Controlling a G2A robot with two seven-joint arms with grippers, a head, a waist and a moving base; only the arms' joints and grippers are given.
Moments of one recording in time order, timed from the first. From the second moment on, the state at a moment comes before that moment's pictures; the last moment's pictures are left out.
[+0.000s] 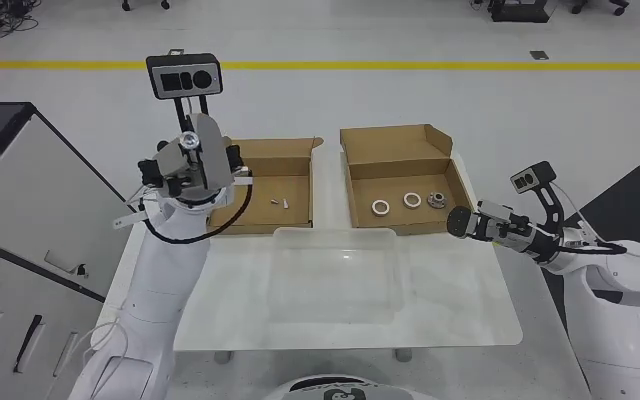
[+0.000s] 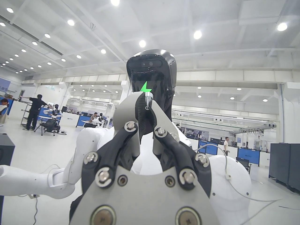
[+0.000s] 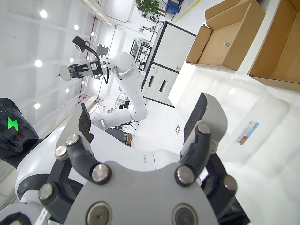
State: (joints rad) left arm 1.05 -1.30 -1.25 -1.79 -1.32 -0.53 -1.29; right arm -1.63 -1.05 1.86 -1.78 0.55 -0.09 1.30
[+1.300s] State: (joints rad) left arm 1.04 -1.22 -1.36 -1.77 -0.25 -0.23 -1.31; right arm -1.63 -1.05 1.86 -1.78 0.55 -0.09 1.30
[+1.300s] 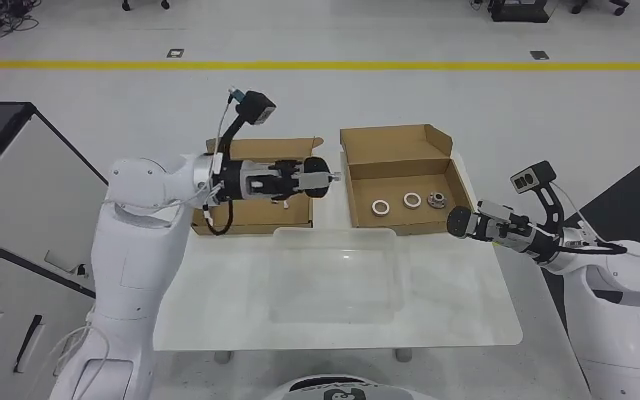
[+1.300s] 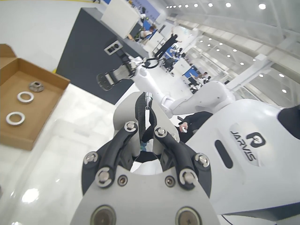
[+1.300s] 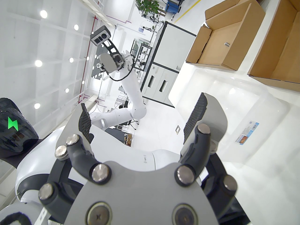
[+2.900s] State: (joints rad) left arm 0.72 -1.16 -1.09 -1.06 0.77 -0.30 -1.34; right arm -1.63 -1.05 1.86 -1.78 0.55 -0.09 1.30
